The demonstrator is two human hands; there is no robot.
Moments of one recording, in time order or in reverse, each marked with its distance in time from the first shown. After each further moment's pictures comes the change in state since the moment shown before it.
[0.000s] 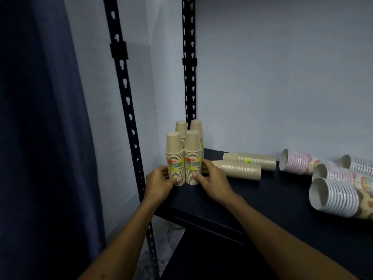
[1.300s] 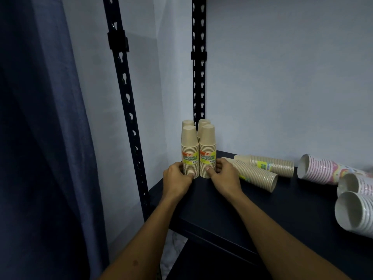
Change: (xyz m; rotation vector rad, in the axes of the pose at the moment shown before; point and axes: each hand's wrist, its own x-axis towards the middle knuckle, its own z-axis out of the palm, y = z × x) left_hand 0.028 0.011 0.038 0.169 0.101 -0.001; right_hand 0.041 0.027 0.005 -0.006 0.186 0.259
